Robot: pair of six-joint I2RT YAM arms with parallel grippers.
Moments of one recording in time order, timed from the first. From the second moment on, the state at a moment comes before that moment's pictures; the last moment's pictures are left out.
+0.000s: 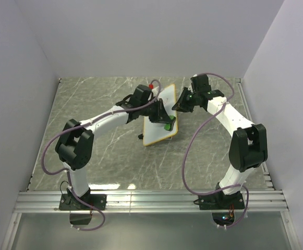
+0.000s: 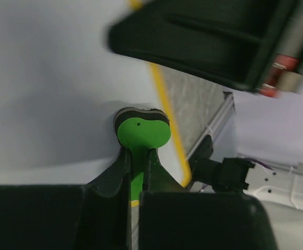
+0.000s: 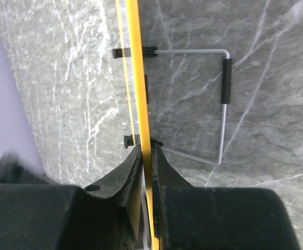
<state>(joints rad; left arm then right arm) -0.63 1.86 1.41 -0.20 0.54 -0.72 0.28 1.72 1.41 -0.52 -0.34 0.68</state>
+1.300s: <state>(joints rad) -0.39 2.33 1.97 -0.38 0.69 -0.71 0.30 1.63 1.27 -0.44 -0.35 0.74</state>
